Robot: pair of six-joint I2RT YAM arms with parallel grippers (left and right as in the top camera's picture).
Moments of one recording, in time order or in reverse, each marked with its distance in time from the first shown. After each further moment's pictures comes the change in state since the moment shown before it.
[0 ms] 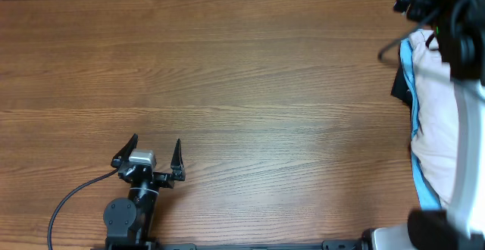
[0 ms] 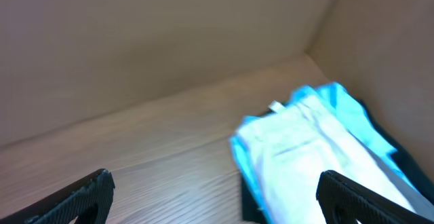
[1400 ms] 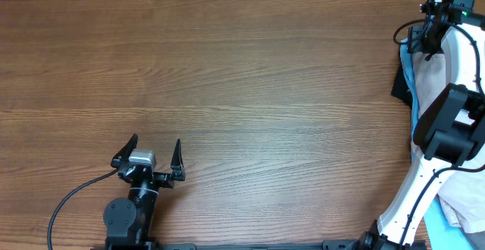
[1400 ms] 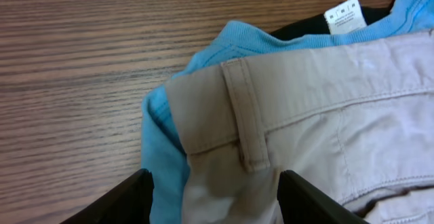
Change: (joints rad) left arm 0.000 0.000 0.000 0.000 0.000 0.000; right arm -0.335 0.714 -0.004 0.250 -0.279 -0.455
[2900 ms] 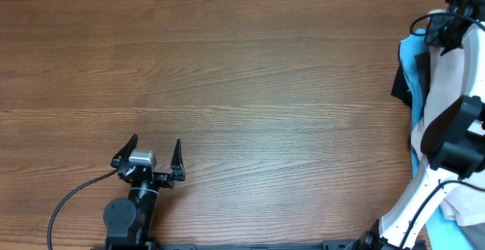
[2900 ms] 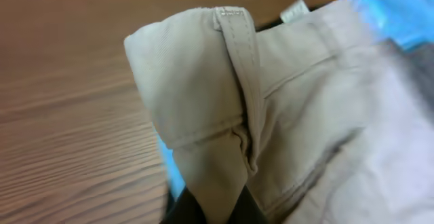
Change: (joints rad) left arm 0.000 0.000 0.000 0.000 0.000 0.000; right arm -0.030 -0.137 0.040 -0.128 -0.104 0.144
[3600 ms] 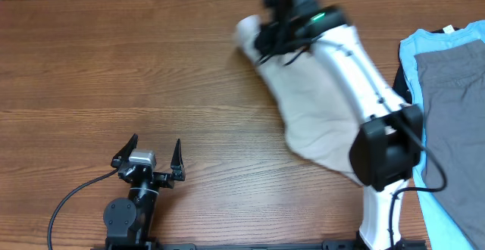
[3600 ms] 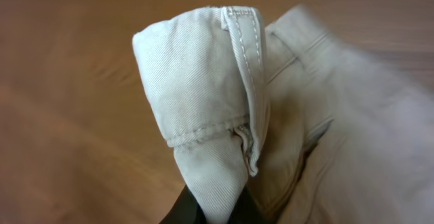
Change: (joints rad) left arm 0.000 0.000 0.000 0.000 0.000 0.000; right arm 0.732 -0.110 -0.175 0.111 -0.373 0.356
